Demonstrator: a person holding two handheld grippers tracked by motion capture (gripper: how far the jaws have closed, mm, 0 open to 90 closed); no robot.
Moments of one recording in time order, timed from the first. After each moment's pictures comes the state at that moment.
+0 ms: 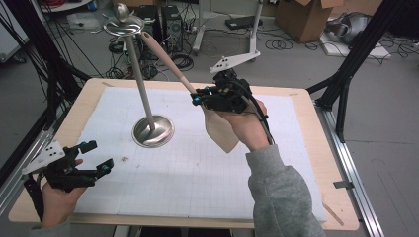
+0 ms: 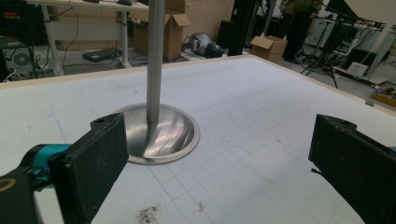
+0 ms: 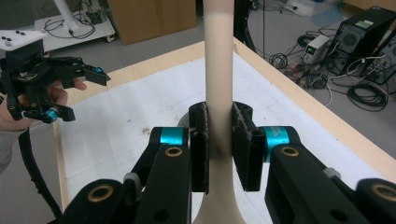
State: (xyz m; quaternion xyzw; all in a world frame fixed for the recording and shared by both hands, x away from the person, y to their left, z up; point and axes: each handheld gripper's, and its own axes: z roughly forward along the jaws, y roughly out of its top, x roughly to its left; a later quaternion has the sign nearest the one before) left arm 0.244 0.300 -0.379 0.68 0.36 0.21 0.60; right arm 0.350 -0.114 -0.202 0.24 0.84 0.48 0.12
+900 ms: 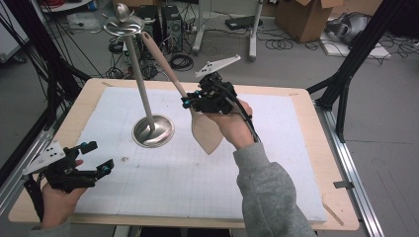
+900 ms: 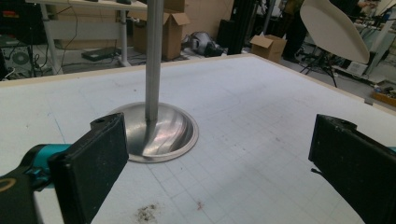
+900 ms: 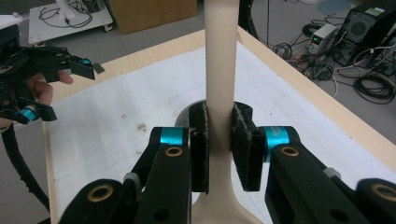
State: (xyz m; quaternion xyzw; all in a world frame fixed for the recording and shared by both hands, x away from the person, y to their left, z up) left arm 0.243 0.300 -0.380 0.68 0.36 0.21 0.60; right arm 0.367 -0.088 -0.224 0.24 0.85 0.46 0.12
